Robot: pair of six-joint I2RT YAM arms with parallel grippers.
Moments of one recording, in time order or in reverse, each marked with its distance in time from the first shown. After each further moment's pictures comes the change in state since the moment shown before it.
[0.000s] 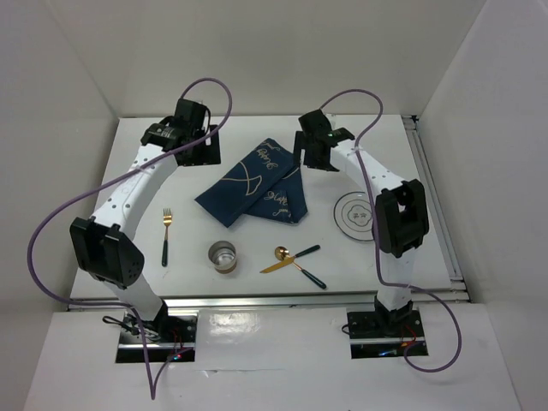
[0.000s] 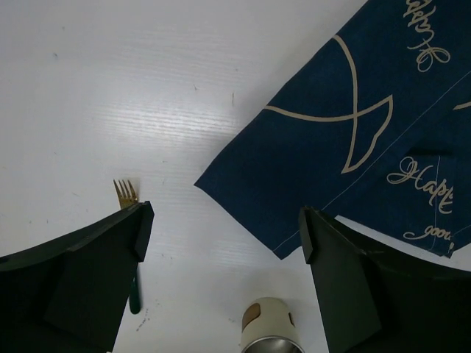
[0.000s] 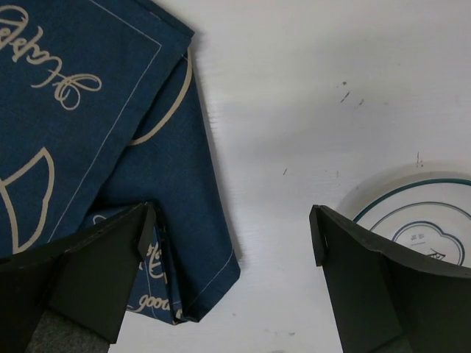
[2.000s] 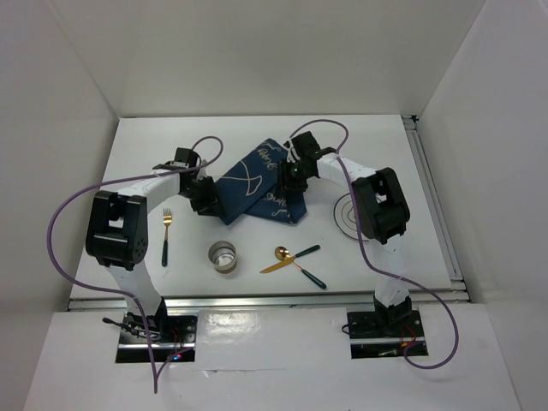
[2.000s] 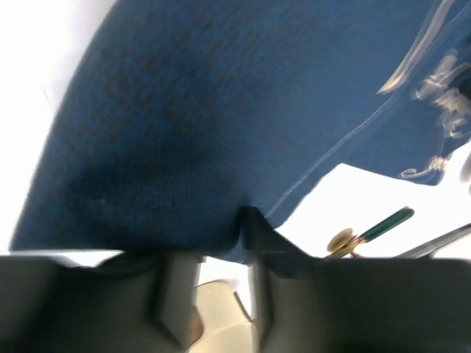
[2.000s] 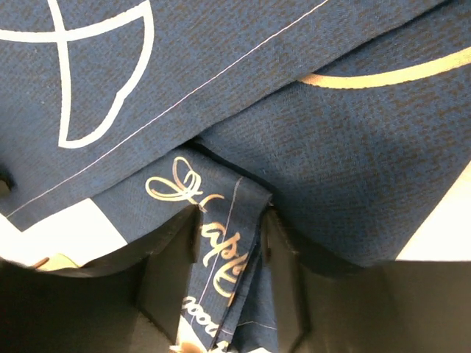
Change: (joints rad) left arm 0.160 0.149 -0.538 0.361 0.663 -0.180; right arm -0.005 0.202 -0.113 0.246 -0.649 -0.160
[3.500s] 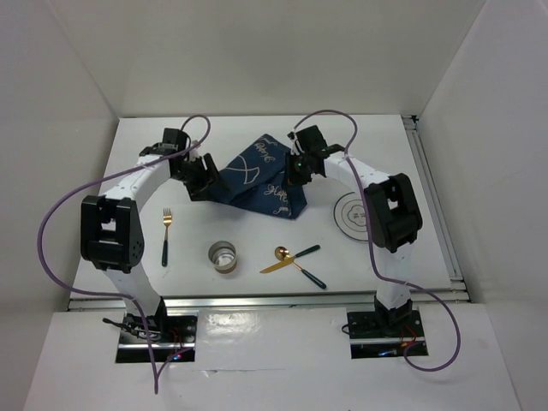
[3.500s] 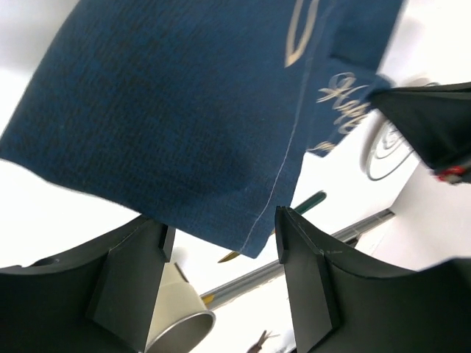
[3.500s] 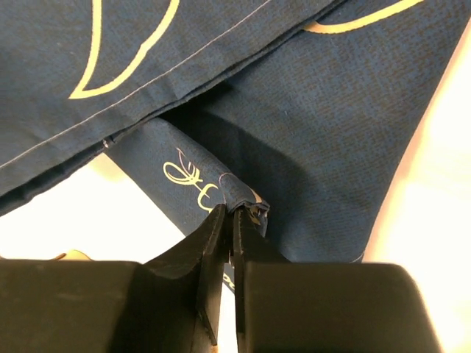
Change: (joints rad) left arm 0.046 -0.041 0.220 -0.152 0.103 -0.069; right arm 0.005 -0.133 -0.056 0.022 0.050 0.002
